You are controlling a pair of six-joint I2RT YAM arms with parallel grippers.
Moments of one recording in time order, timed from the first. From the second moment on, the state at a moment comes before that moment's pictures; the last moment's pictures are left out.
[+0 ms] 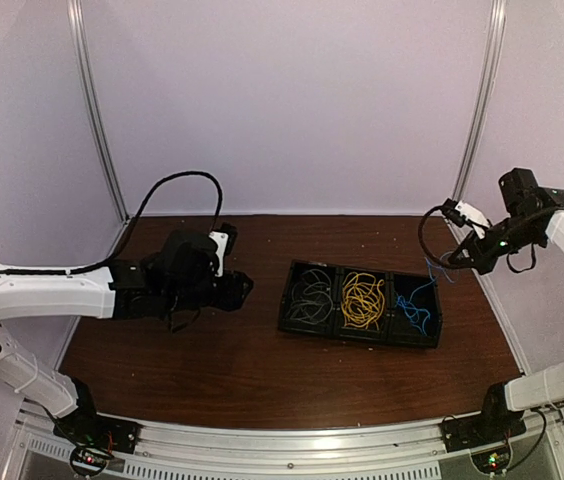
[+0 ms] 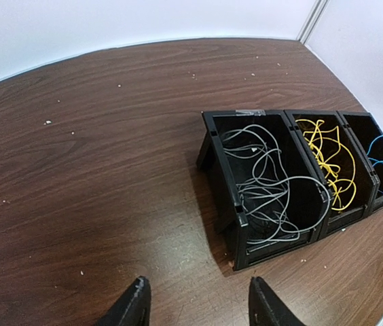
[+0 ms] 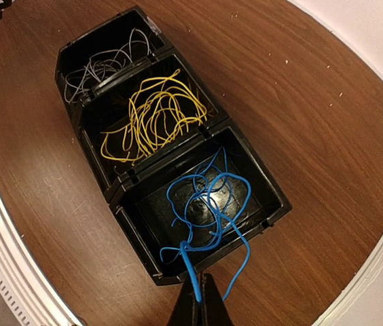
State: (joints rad) left arm -0.96 1.39 0.92 -0.14 -0.30 -0.45; right arm -0.02 1.22 1.26 -1.11 -0.48 -0.71
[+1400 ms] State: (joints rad) left arm -0.96 1.38 0.89 -0.17 -0.34 -0.46; right arm 0.11 1.56 1.01 -0.71 -0.43 -0.56
